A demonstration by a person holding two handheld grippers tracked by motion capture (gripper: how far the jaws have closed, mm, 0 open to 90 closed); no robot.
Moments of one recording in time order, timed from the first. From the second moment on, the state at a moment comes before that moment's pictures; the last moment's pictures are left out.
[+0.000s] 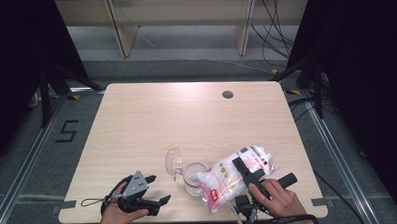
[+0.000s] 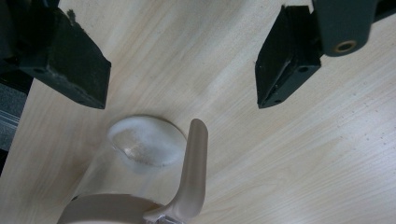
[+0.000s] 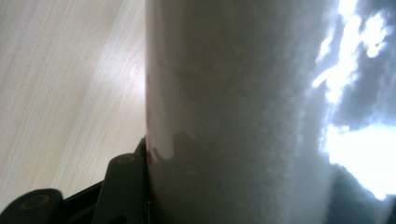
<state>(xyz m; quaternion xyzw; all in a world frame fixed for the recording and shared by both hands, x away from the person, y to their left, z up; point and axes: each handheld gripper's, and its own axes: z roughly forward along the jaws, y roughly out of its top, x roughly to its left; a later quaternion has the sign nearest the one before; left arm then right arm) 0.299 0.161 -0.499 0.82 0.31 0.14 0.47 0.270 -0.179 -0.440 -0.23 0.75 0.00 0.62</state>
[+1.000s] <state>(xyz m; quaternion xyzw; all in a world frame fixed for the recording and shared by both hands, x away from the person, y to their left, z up) 0.300 0.163 -0.498 0.82 0.30 0.14 0.46 0.275 -0.193 -0.434 -0.21 0.75 -0.01 0.62</state>
